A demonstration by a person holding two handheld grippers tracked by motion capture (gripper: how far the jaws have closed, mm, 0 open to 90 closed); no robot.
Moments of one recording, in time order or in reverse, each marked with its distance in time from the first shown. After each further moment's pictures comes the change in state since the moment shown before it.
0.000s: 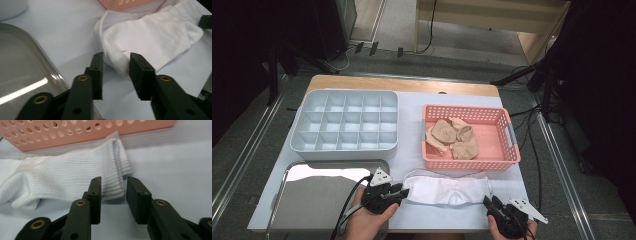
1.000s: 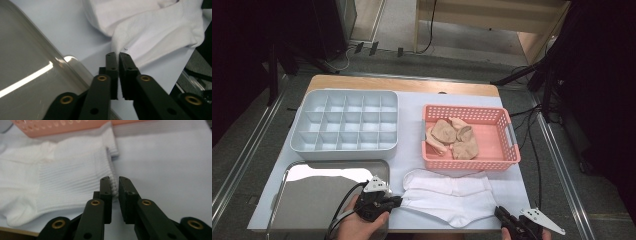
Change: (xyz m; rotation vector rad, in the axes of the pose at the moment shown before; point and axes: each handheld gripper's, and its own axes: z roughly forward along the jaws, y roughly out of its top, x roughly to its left) left arm 0.005 -0.015 -0.014 0.058 -0.059 0.043; right arm -0.024 -0.006 -0.033 0.030 0.051 -0.031
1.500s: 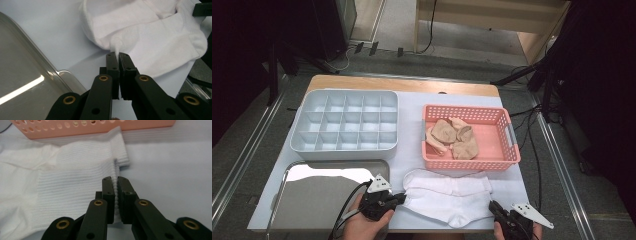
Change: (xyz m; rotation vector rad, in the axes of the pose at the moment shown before) left arm -0.006 0.002 0.008 -0.040 0.000 0.008; right arm 0.014 0.004 0.017 -0.011 -0.018 -0.046
